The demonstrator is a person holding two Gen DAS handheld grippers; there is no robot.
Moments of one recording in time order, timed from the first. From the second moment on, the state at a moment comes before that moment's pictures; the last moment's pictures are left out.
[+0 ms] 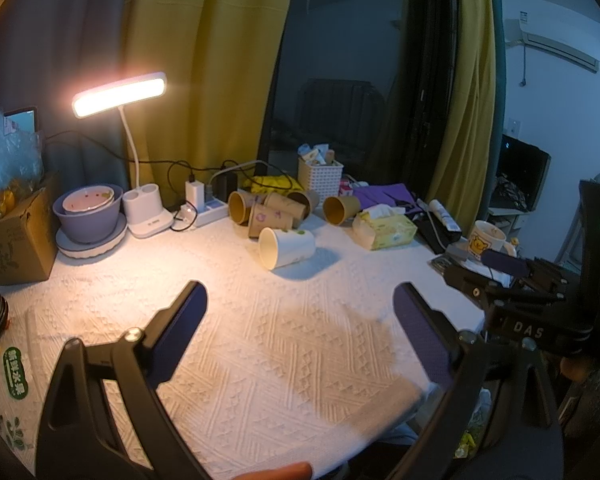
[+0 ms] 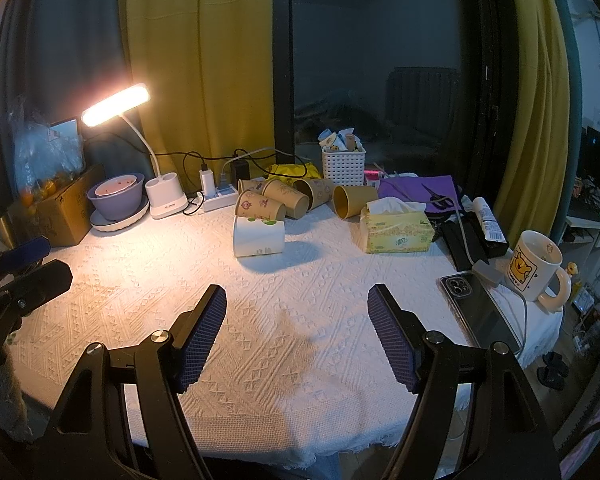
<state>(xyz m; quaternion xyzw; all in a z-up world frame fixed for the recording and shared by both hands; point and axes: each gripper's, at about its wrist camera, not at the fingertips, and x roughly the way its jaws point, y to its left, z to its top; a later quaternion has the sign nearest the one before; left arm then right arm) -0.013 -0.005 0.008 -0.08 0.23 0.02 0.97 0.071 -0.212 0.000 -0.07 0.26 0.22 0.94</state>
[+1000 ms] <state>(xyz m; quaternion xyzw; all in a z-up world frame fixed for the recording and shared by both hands) 0.033 0.006 -0.006 -0.06 0.26 0.00 0.96 0.100 -0.194 -0.003 -0.08 0.28 0.22 0.93</state>
